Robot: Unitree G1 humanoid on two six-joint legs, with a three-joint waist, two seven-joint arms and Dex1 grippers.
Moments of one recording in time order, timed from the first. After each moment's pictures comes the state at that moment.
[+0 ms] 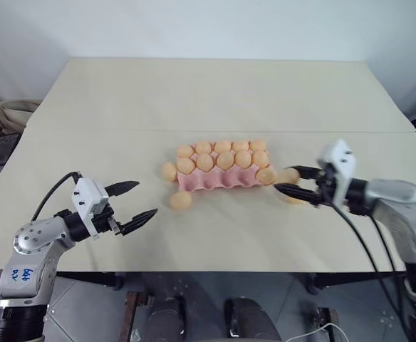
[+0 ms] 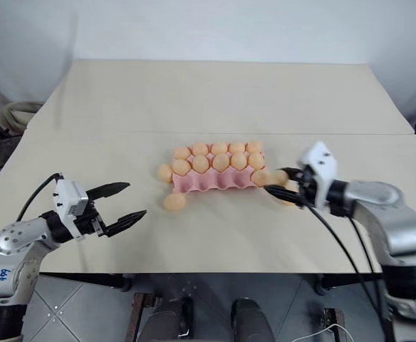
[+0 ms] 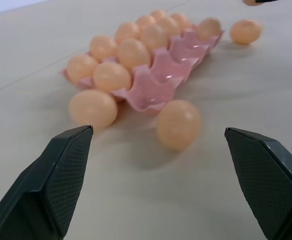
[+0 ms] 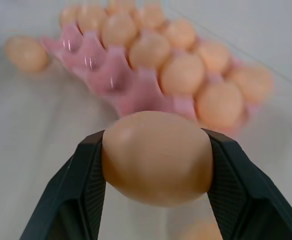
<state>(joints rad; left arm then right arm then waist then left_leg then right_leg) -0.04 0.65 0.26 -0.19 -0.45 0.21 -0.87 -0.47 -0.74 -0.01 -0.17 0.44 0.64 0.86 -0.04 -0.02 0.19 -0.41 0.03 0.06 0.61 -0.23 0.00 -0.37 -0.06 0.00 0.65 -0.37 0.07</state>
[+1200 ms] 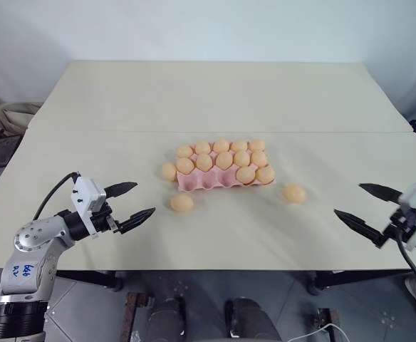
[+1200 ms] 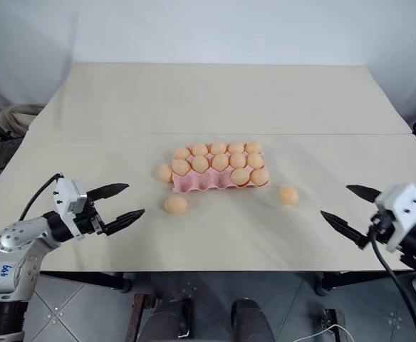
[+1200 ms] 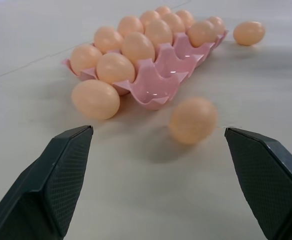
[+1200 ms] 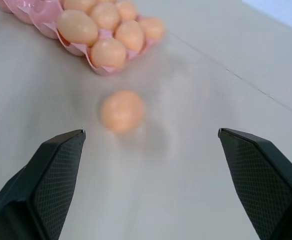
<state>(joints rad) -0.10 0.66 0.25 -0.09 -0.46 0.23 -0.91 0.21 -0.75 -0.62 -0.21 0.44 0.19 1.01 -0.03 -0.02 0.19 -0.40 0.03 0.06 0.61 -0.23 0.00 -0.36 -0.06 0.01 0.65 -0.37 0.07</state>
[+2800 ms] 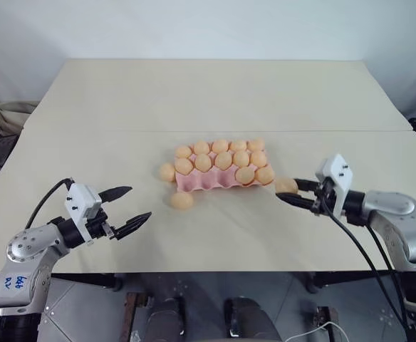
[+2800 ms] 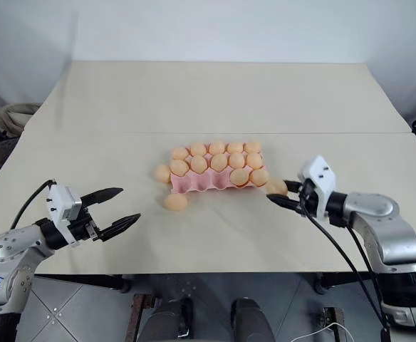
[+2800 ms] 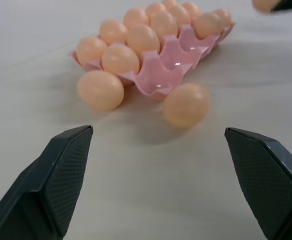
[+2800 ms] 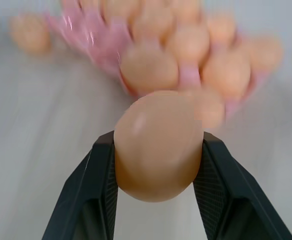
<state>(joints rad) 0.02 0.65 0.30 -0.20 -0.47 0.23 -0.85 -0.45 -0.70 -0.04 -0.16 0.42 0.59 0.91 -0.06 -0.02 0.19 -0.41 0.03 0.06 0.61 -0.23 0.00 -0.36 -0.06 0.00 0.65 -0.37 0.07</state>
